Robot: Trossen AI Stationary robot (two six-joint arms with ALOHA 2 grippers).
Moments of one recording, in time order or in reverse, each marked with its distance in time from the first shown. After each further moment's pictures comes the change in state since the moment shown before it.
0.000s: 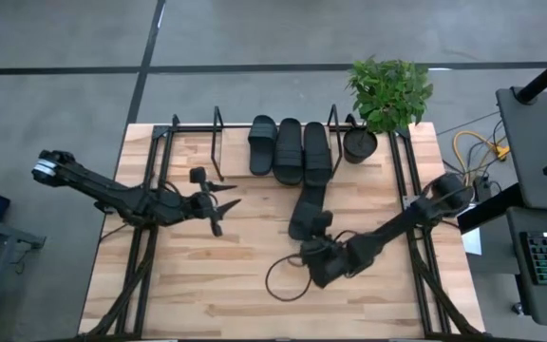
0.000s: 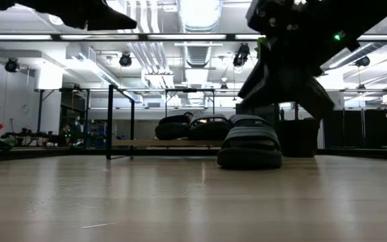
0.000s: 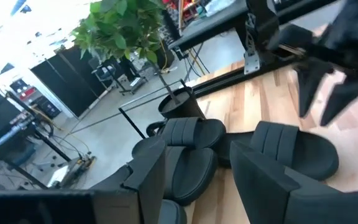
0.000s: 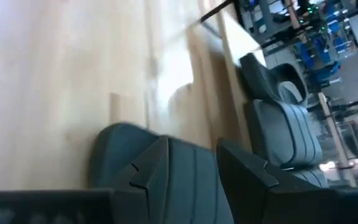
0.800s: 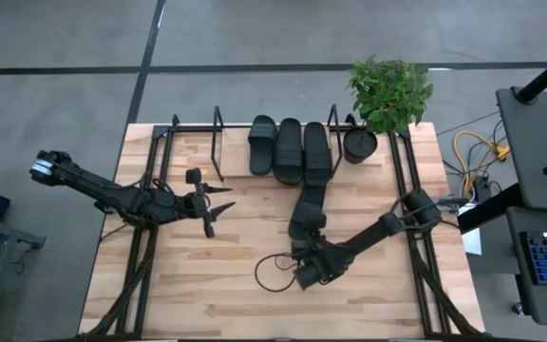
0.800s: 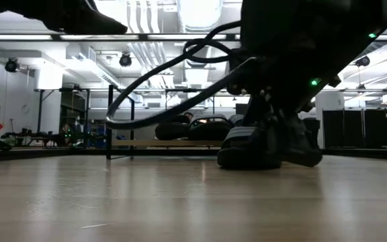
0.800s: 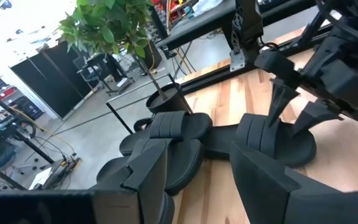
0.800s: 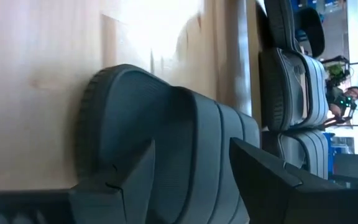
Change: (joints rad) left arm -0.013 -0.097 -0.061 -0.061 0.048 -0.040; right arm -0.045 0.279 0.255 -0.473 0.024 0.278
